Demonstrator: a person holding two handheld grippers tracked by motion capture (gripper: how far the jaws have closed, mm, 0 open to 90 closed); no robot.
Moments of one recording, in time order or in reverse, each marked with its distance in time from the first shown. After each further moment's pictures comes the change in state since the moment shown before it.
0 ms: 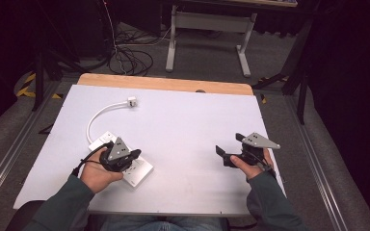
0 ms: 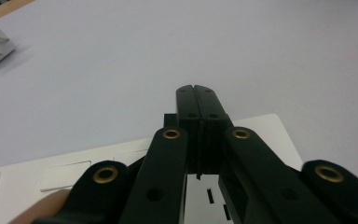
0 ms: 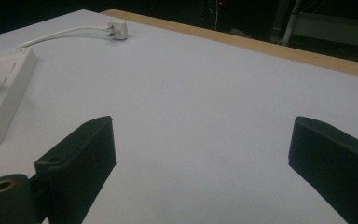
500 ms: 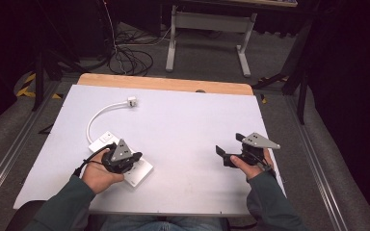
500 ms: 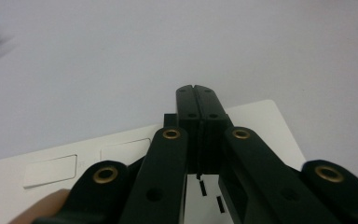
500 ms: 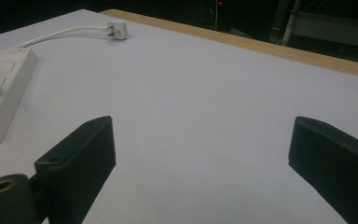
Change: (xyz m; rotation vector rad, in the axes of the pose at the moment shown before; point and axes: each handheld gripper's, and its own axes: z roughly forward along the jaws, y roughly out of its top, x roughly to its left) left arm -0.003 -0.002 0.005 0.046 -0.014 0.020; right arm 0.000 0.000 0.000 -0.001 -0.002 -0.003
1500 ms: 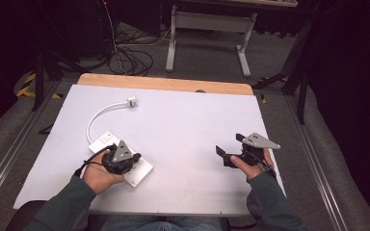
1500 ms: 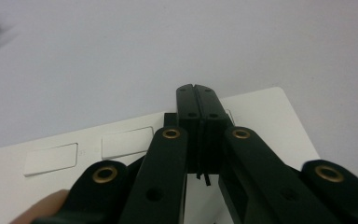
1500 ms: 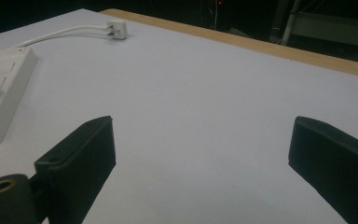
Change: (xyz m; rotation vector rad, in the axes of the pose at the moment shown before) left arm -0.002 -0.003 0.002 0.028 0.021 -0.001; right arm 0.000 0.000 -0.001 0.002 -0.004 0.001
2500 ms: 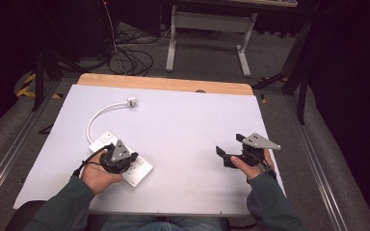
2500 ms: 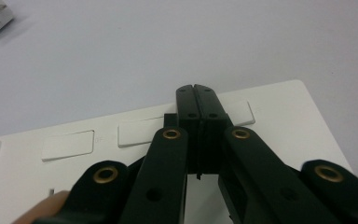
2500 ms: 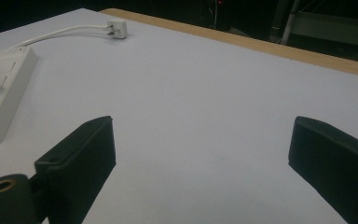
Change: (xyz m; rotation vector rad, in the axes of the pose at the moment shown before) left arm 0.004 -0.004 -0.001 0.011 0.031 -0.018; right arm 0.000 0.000 -0.001 0.003 0.000 -0.002
